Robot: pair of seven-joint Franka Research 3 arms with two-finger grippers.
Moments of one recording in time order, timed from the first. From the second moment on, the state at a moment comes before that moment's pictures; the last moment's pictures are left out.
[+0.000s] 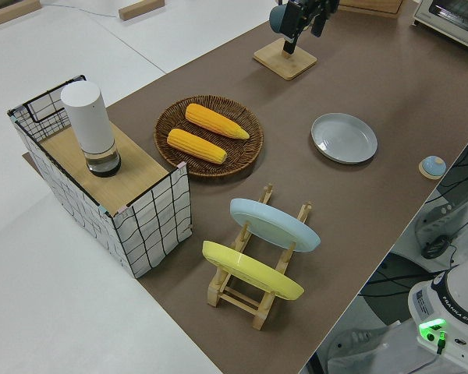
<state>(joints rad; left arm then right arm) -0.05 -0.03 -0.01 -1.67 0.01 1.67 -0.01 0.03 0.00 0.09 -1.47 0.00 1.39 0.03</state>
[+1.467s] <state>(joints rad) -0.05 -0.03 -0.01 -1.75 -0.06 1.65 -0.01 0.03 0.00 0.09 -1.47 0.00 1.39 0.03</state>
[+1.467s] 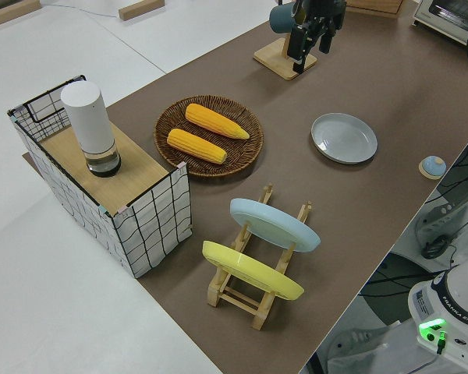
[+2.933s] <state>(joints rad) -0.16 -0.09 -0.05 -2.43 -0.10 2.30 -0.02 0.03 0.00 0.09 -1.47 0.00 1.39 0.03</state>
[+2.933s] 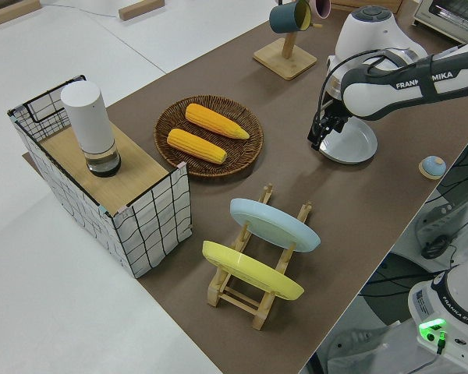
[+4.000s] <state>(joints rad) -0.18 -0.01 -0.05 -2.43 -0.12 2.32 -0.02 0.03 0.00 0.09 -1.47 0.00 1.39 0.03</state>
